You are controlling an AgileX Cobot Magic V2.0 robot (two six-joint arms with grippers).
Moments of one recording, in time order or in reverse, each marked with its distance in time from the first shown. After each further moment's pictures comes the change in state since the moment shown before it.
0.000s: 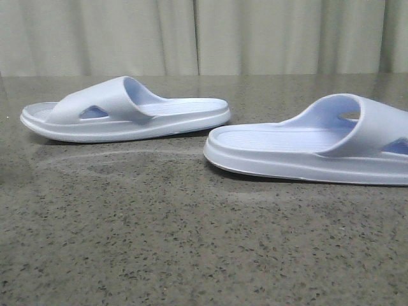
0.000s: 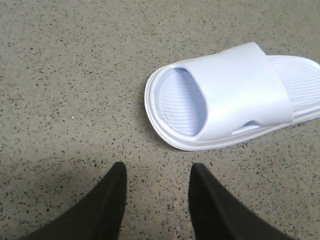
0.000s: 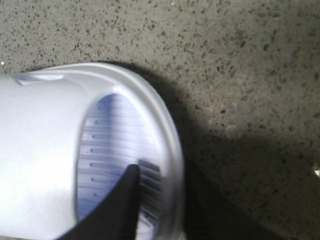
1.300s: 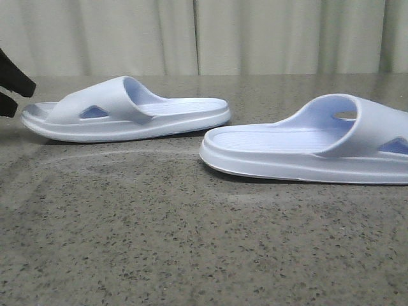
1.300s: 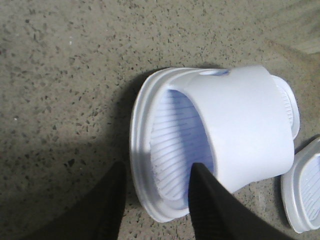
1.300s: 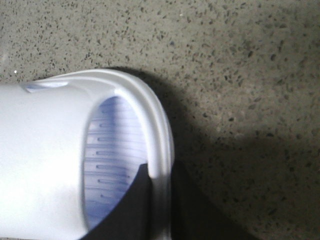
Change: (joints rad) left arm 0.192 0.576 -0.300 -0.418 0.408 0.272; right arm 0.000 0.000 -0.006 0.024 0.000 -0.005
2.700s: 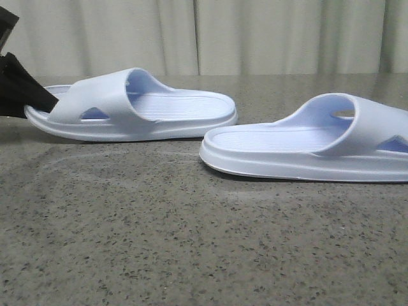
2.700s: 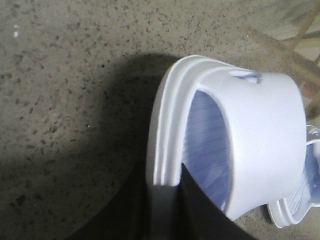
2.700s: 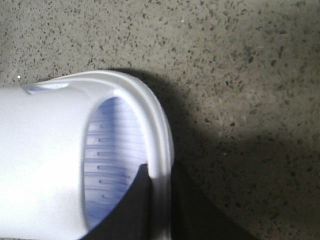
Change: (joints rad) left arm -0.041 0.116 -0.028 -0.104 0.054 0.089; right arm 0.000 0.000 -0.005 0.013 -0.011 0.000
